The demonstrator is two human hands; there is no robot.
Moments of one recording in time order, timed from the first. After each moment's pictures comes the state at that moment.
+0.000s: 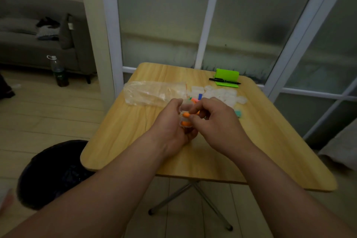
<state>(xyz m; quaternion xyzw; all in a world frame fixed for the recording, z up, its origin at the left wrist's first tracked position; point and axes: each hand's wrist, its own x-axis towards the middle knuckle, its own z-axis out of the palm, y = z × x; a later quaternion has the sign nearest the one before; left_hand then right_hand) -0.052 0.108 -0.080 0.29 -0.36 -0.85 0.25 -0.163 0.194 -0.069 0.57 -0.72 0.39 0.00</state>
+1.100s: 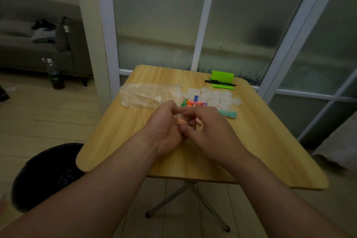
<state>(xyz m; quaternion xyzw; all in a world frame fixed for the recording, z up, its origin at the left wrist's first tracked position) -0.049 0.103 -0.079 0.21 -0.32 -0.90 0.22 -0.160 0.205 -0.077 0.63 -0.70 0.34 0.02</state>
